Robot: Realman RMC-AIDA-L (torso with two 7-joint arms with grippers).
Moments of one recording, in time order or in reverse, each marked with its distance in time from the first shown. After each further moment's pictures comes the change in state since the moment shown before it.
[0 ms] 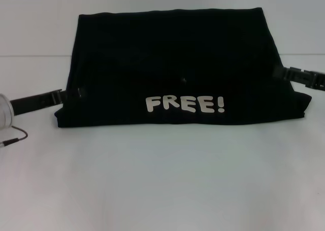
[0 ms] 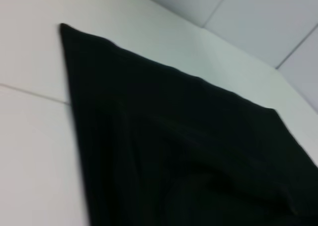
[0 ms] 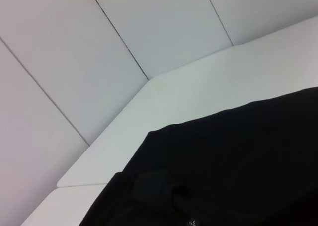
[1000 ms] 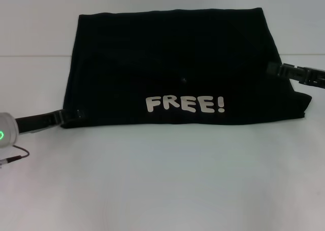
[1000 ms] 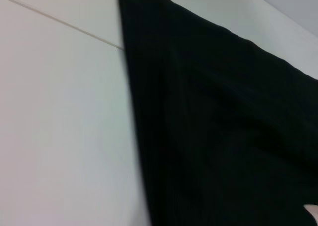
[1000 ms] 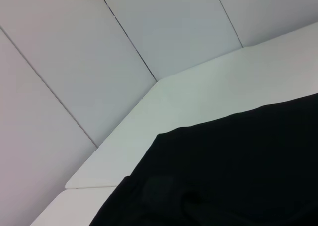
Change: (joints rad) left arm 0.012 -0.011 0.030 -0.043 0.086 -0.081 -0.083; right arm 0.026 0.003 0.001 0.015 0.003 0.001 -0.005
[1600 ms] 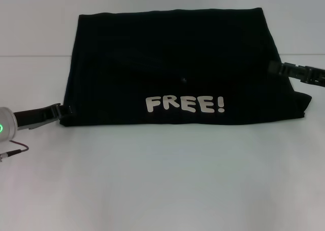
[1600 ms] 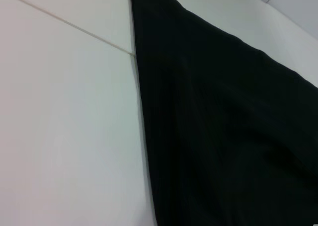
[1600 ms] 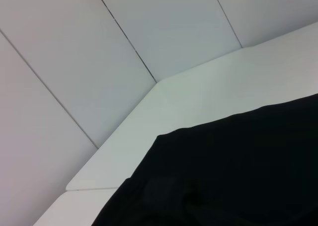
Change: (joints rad) left arm -0.015 0.005 0.008 0.004 0.010 -0.036 -0.088; right arm 0.001 -0.006 0.002 0.000 0.001 -0.008 0.011
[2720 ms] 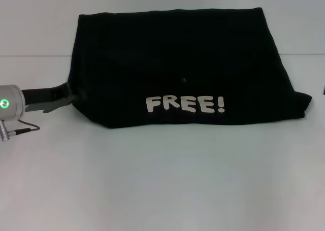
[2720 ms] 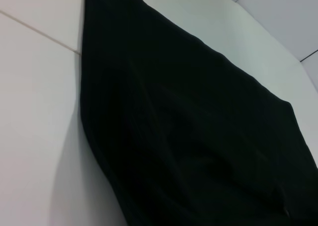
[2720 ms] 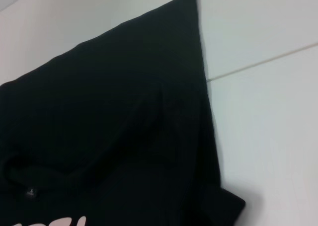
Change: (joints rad) left arm -0.078 0.039 -0.001 0.000 0.016 0.116 -0.158; right arm 0.059 -0.167 -0.002 0.016 -0.448 0.097 0.540
